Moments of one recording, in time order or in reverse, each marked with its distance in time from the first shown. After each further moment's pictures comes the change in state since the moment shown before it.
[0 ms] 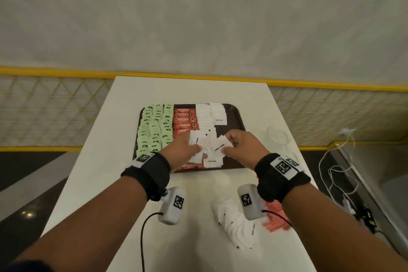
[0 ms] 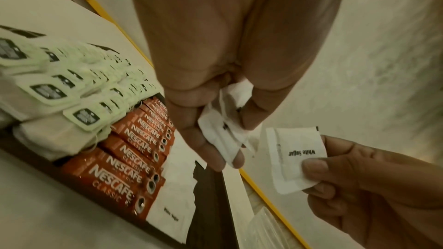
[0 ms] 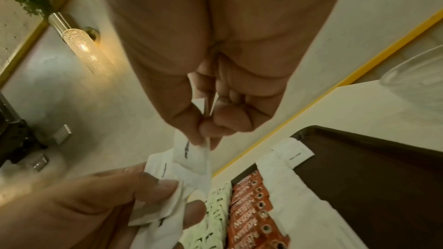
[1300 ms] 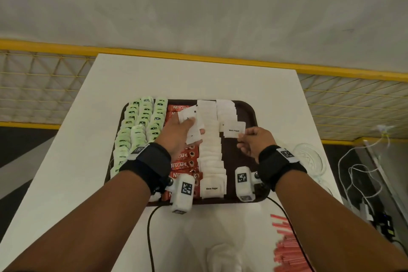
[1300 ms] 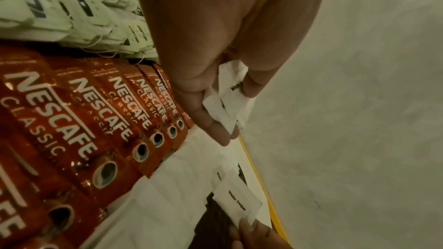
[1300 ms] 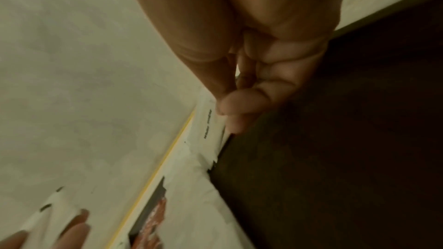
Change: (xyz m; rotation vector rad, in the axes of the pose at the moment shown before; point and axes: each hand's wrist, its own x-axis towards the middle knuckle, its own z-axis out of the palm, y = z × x) left_hand 0.152 -0.007 -0.024 -0.623 0.296 -0.173; right_hand 0.185 0.116 0.006 0.626 0.168 0.634
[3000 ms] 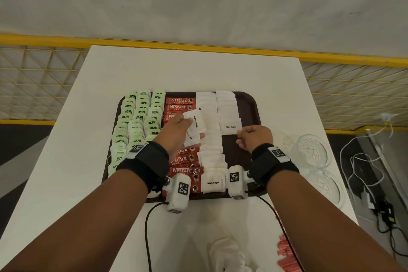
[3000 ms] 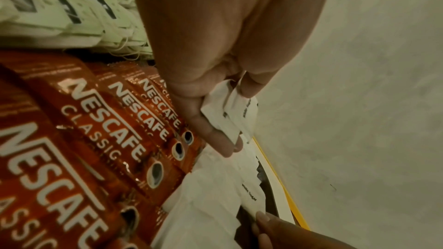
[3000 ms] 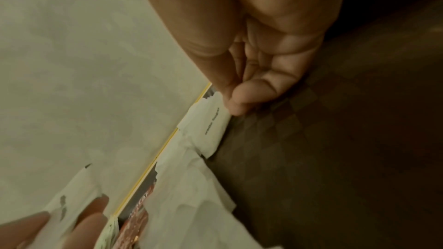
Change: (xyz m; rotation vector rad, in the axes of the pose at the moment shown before) left_hand 0.006 -0.016 -0.006 0.119 -0.038 -0.039; right_hand 0.011 0.022 0.015 -0.089 0.160 -0.038
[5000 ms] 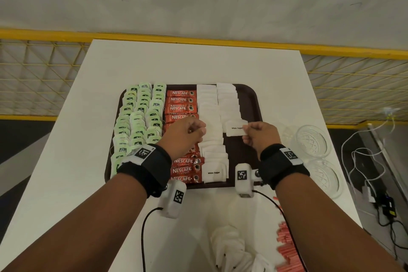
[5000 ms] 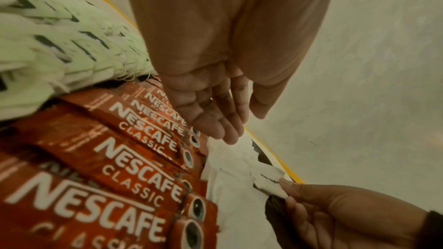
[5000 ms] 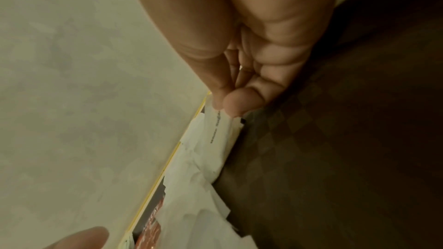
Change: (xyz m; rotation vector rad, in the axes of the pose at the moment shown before) left_hand -0.018 -0.023 -0.003 0.621 -0.050 0.264; right_hand -0.012 0.016 -0.018 0.087 -0.059 -0.059
